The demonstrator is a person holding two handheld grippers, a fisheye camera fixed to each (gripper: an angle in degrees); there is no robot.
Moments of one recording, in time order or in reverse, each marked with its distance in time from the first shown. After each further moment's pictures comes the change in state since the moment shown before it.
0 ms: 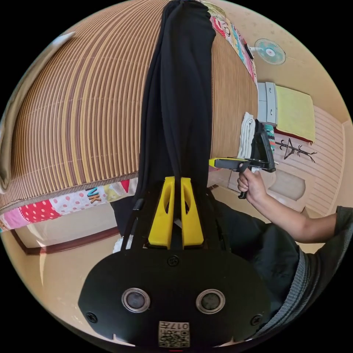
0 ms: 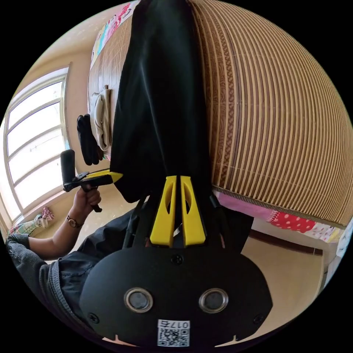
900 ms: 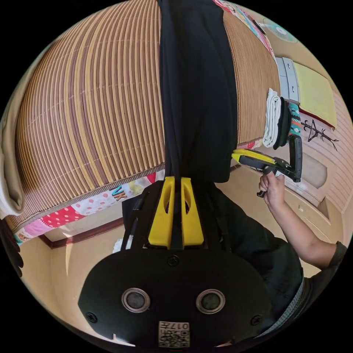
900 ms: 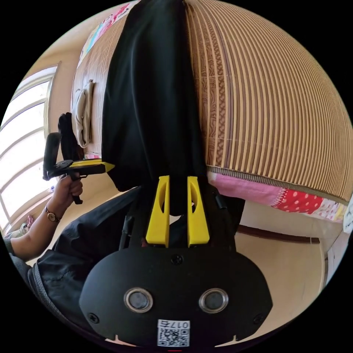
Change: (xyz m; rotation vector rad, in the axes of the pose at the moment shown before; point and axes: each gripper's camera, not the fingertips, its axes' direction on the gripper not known) left arm 0.019 -0.037 0.024 -0.181 -0.234 0.001; right arm 0.037 -0.053 0.056 -0.043 0.080 0.017
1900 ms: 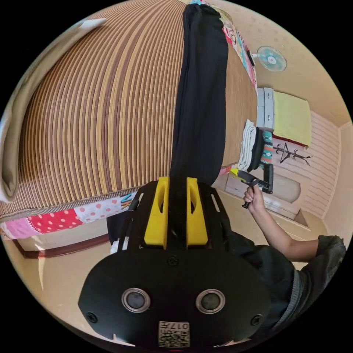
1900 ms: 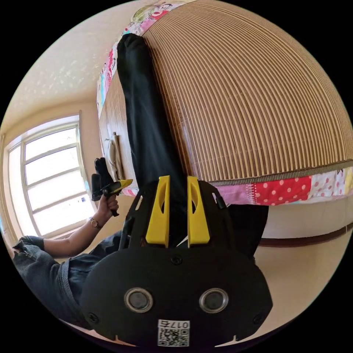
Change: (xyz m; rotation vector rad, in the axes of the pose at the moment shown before) left arm -0.022 -0.020 -0.024 0.279 0.322 -0.036; right arm 0.130 0.044 -0.060 0.317 -0.411 0.139
